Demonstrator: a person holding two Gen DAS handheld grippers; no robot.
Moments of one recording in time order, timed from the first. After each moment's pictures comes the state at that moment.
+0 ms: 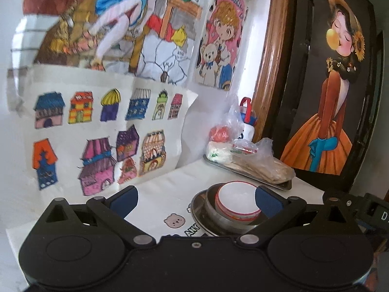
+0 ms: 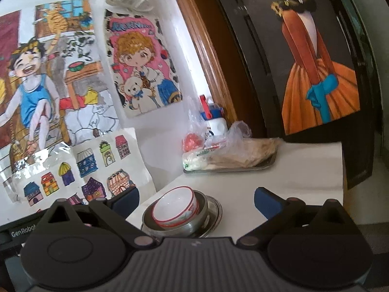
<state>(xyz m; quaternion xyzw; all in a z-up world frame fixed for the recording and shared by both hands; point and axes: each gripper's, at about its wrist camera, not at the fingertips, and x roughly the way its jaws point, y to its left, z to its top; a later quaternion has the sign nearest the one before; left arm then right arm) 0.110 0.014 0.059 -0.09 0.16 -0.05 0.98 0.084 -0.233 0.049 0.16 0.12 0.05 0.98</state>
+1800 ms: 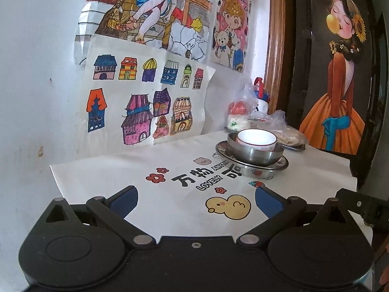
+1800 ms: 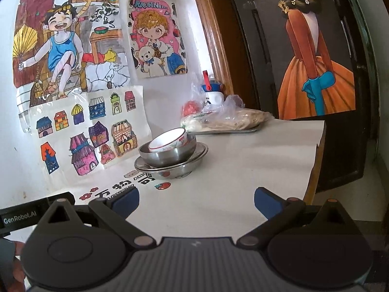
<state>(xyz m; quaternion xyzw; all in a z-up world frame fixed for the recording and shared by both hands) 0.004 0.014 -0.023 -0.06 0.16 0.00 0.99 -0.001 -0.232 -0.028 0.11 0.15 0.06 0.98</state>
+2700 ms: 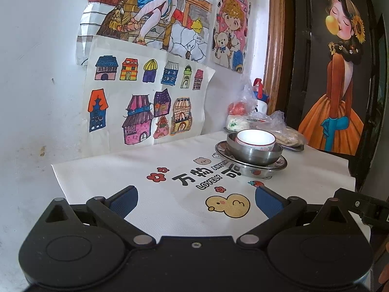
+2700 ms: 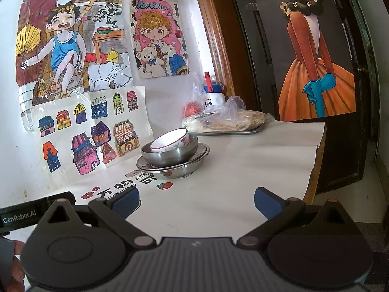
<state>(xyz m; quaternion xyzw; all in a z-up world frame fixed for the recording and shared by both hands) -0.001 0.015 -0.022 -0.06 0.16 0.00 0.99 -0.004 -0.231 -0.026 0.11 0.15 0.06 0.98</state>
